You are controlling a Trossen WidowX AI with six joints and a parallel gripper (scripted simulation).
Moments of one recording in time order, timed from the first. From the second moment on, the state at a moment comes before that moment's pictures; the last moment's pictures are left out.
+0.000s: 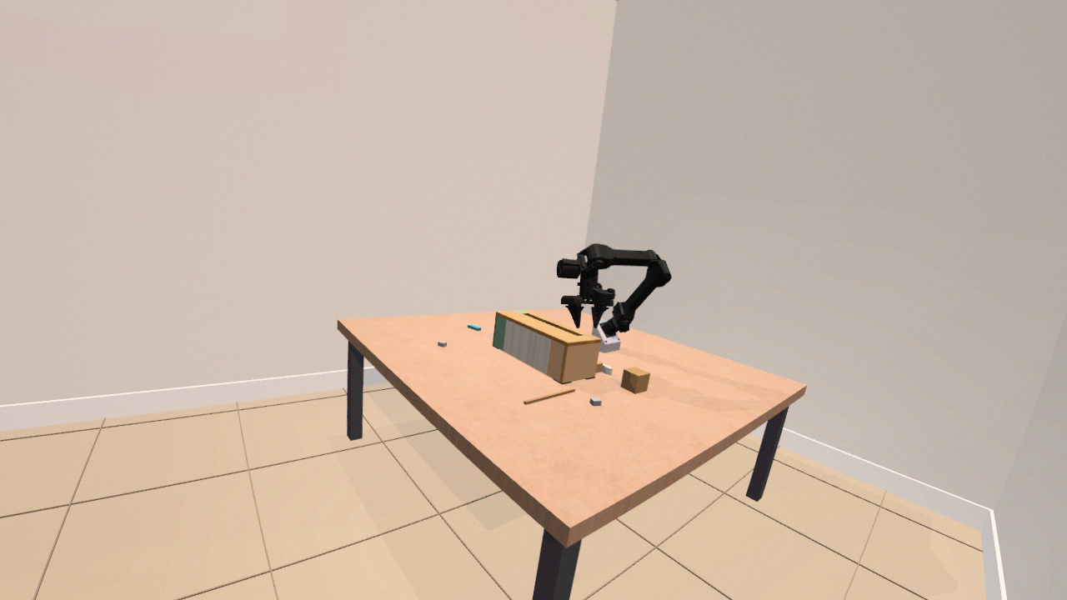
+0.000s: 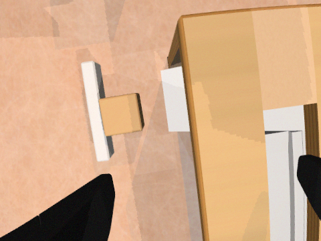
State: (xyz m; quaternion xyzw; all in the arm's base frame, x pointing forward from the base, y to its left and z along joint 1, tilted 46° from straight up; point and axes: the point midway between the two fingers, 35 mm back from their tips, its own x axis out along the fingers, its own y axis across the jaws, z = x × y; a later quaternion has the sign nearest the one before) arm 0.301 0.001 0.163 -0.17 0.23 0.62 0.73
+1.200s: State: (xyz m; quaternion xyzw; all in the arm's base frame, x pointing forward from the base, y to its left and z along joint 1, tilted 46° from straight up) arm 0.266 0.054 0.156 -0.77 -0.16 0.50 0.35
